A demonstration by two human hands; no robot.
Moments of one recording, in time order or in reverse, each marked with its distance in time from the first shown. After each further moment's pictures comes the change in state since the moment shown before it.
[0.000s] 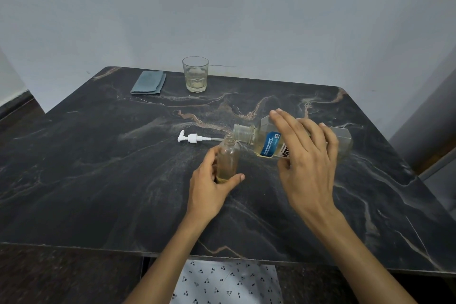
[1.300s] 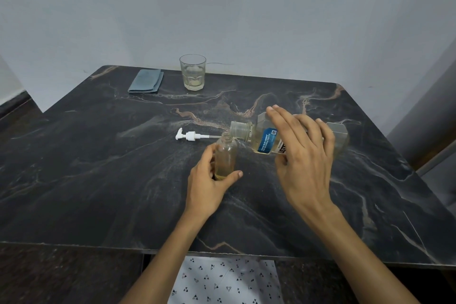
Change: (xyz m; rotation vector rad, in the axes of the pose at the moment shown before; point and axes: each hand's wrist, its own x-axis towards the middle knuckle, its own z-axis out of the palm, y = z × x) left_hand 0.000 0.001 0.000 0.013 0.002 0.003; right_hand -0.001 0.000 0.000 -0.002 0.014 -0.002
